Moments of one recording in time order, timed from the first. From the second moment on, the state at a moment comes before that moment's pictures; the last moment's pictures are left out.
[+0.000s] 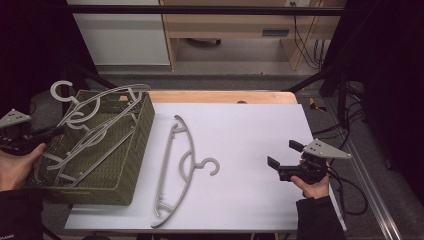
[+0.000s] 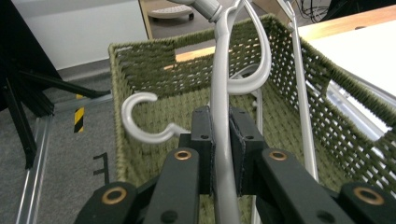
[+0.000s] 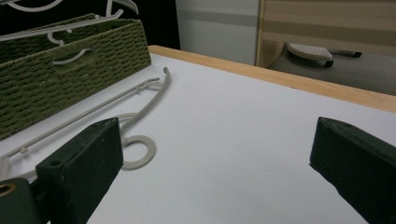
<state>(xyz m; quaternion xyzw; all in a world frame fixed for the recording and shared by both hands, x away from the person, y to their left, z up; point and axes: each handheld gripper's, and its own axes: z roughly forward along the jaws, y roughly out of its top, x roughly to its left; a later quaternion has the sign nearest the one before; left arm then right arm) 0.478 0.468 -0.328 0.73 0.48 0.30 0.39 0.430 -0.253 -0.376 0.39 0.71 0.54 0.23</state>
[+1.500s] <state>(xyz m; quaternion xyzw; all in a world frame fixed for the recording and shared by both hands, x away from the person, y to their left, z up) 0.498 0.446 -0.374 0.77 0.53 0.26 0.24 0.431 -0.252 -0.378 0.39 0.71 0.53 0.23</state>
